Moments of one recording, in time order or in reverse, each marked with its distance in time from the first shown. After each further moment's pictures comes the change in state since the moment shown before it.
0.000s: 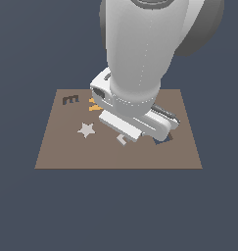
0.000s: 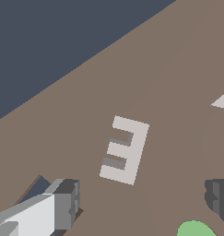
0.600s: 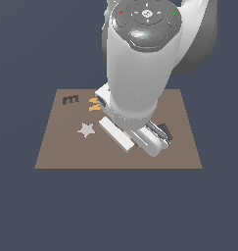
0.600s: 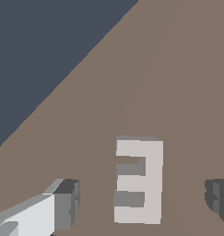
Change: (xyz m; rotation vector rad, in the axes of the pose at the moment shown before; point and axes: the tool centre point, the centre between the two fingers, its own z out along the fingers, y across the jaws) arm 0.014 -0.008 0.025 -0.002 0.004 0.221
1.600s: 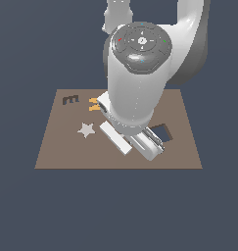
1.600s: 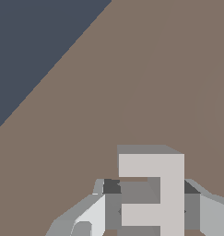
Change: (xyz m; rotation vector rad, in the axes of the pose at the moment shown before) arm 0.002 -0.001 0.023 0.000 0.000 0.035
